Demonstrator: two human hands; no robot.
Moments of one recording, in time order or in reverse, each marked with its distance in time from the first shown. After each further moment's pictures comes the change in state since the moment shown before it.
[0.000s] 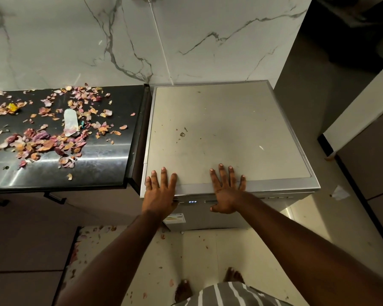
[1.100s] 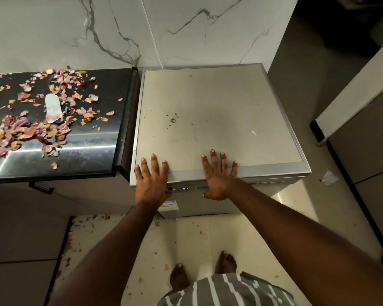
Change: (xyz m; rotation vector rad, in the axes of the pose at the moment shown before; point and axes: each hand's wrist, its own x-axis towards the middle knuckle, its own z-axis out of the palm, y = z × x) left_hand 0.001 0.013 0.005 0.073 0.041 -0.078; right_hand 0.001 0.000 0.004 0.006 0.038 0.002
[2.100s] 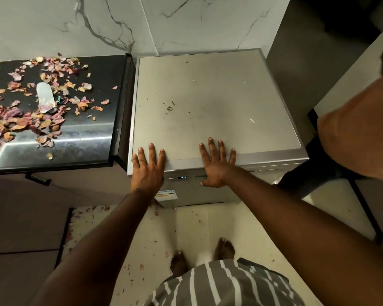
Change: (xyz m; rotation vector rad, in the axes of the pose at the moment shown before) left_hand 0.000 -0.008 0.000 0.065 0.023 0.059; right_hand 0.003 0.001 0.001 -0.003 0.005 0.002
